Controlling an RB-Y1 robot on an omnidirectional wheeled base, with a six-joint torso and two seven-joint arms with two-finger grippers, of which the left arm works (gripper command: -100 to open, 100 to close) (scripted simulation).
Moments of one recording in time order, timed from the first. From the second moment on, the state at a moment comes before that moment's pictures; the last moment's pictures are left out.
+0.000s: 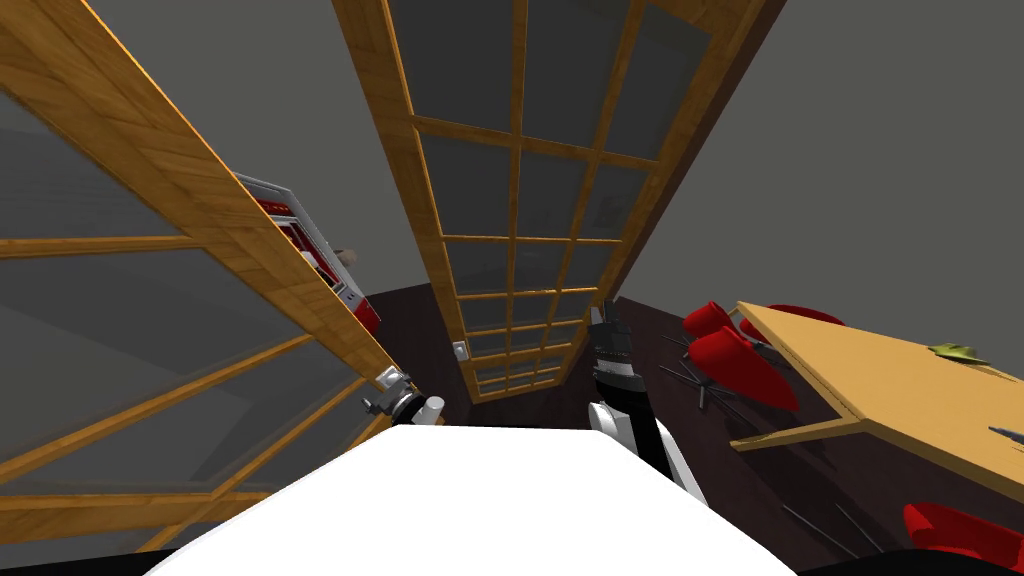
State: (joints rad) arm -0.11 -0.01 0.40 -0.67 0.95 -1.11 0.93
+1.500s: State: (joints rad) arm -0.18 0.04 0.40 -0.57 1.00 -1.19 0.96
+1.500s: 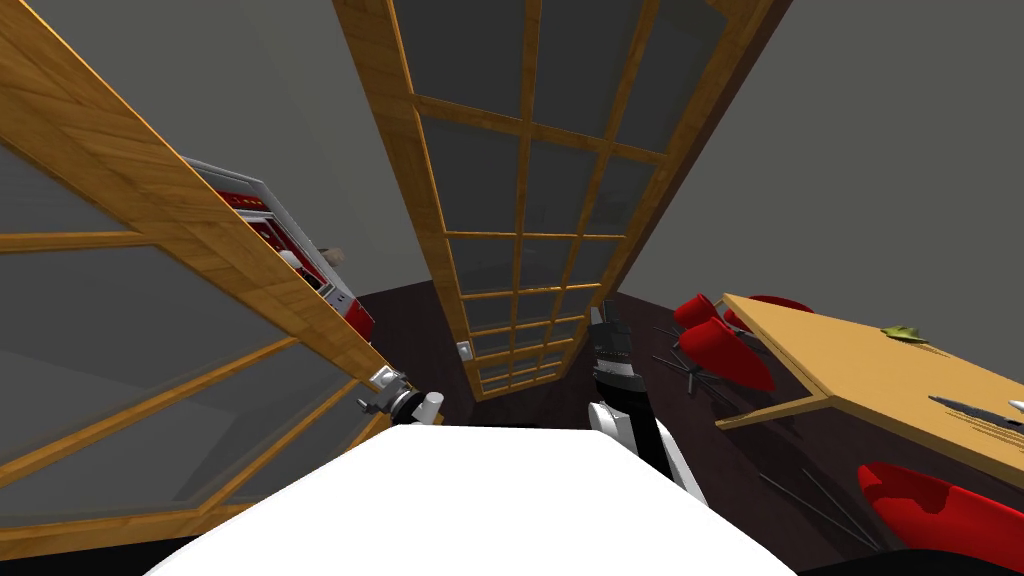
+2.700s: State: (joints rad) arm -0.18 0.02 0.51 -0.63 1.01 -1.20 0.91
